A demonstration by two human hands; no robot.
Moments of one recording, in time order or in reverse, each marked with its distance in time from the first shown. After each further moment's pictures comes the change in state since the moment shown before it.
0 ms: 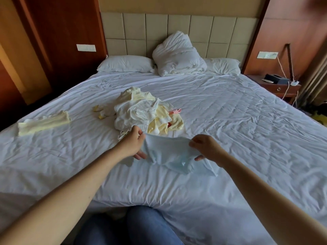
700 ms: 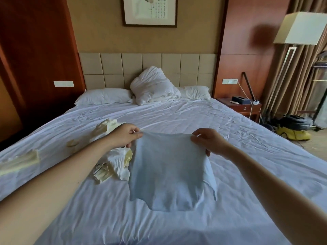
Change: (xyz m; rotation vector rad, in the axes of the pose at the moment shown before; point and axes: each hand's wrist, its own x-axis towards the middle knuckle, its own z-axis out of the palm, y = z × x) left_hand 0.044 0.124 -0.023 0.223 -0.050 0.351; right_hand -0.015 -0.024 -0.137 -0.099 0.166 -0.332
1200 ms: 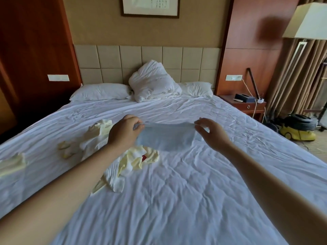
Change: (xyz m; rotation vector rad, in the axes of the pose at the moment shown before) left_hand 0.079 -0.006 0.021 0.264 0.474 0.189; right_hand 0.095 0.037 -0.007 -0.170 0.282 -0.154
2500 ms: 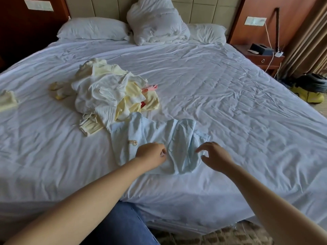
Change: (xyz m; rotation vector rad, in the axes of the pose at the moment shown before) left_hand -0.194 0.010 0.144 0.122 -0.739 -0.126; right_hand -0.185 0.111 0.074 -0.417 -0.608 0.217
